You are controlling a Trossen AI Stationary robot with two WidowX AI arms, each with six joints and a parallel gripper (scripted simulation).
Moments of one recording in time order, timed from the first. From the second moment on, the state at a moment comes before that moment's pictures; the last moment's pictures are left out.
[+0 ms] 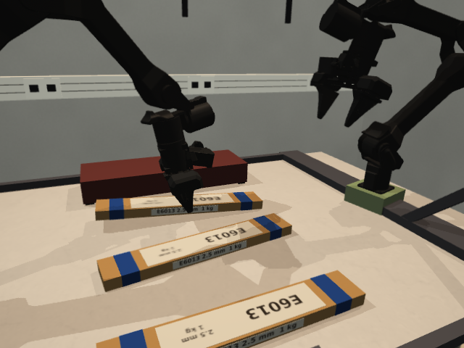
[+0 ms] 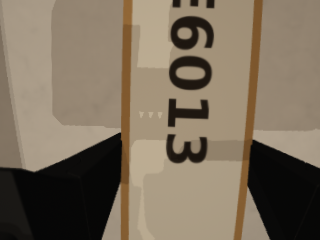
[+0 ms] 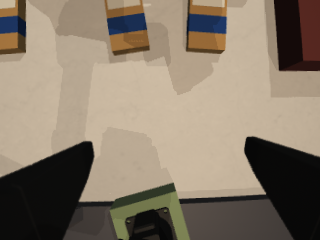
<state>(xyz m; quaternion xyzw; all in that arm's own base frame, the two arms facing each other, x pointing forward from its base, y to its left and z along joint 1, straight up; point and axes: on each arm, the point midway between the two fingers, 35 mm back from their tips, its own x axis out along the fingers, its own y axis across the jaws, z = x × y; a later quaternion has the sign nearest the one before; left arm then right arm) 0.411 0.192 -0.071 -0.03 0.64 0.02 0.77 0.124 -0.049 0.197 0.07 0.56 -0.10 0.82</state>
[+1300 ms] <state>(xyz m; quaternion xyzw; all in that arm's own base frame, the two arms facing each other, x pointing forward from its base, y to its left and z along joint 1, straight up) 0.417 0.195 -0.019 -0.03 0.64 0.02 0.77 0.124 -0.049 0.197 0.07 0.56 -0.10 0.82</state>
